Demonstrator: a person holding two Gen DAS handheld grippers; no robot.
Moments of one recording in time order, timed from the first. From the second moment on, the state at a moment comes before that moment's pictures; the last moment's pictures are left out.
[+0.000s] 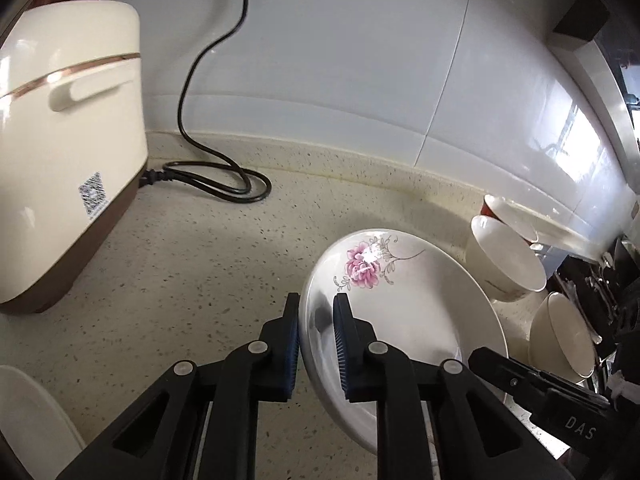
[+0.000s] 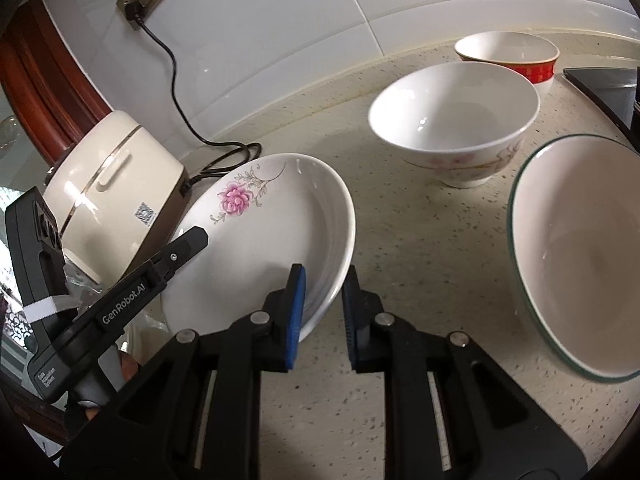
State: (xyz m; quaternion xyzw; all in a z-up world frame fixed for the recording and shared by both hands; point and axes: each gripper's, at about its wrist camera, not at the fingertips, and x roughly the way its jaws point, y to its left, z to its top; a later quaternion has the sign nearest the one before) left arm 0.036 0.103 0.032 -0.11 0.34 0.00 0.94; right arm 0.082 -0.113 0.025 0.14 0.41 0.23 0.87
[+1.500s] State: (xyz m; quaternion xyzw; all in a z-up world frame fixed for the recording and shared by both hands) left arm -0.066 0.138 0.073 -0.11 0.26 0.07 0.96; right arm 0.050 -0.072 0.053 0.13 0.32 0.40 0.85
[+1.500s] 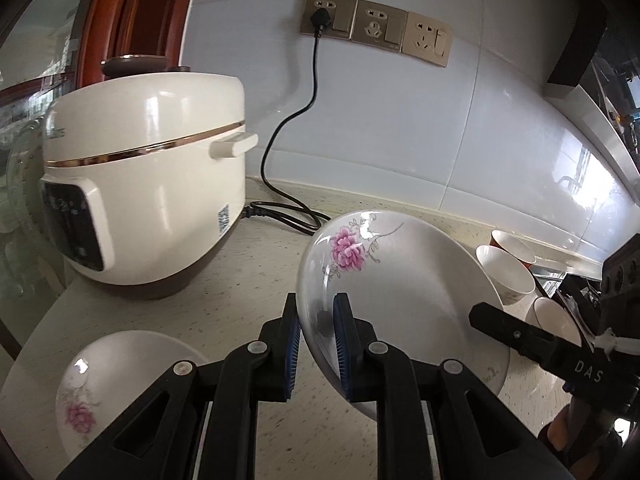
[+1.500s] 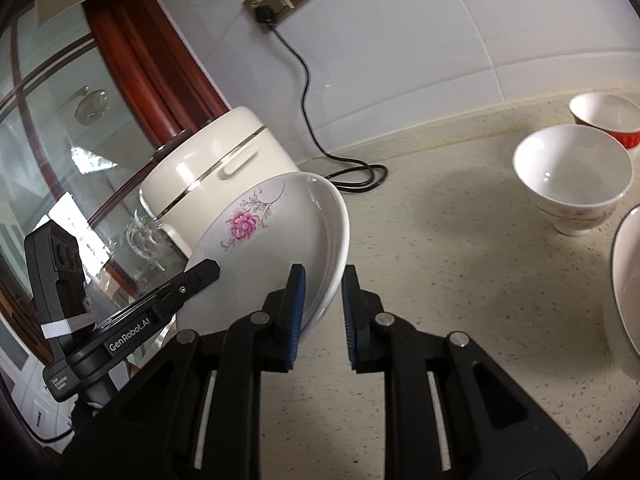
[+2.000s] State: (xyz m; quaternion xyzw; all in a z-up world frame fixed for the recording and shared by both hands) left arm -0.104 0.173 0.071 -0.12 0.26 0.08 0.96; right arm 0.025 -0.038 0.061 0.11 0.31 0.44 0.84
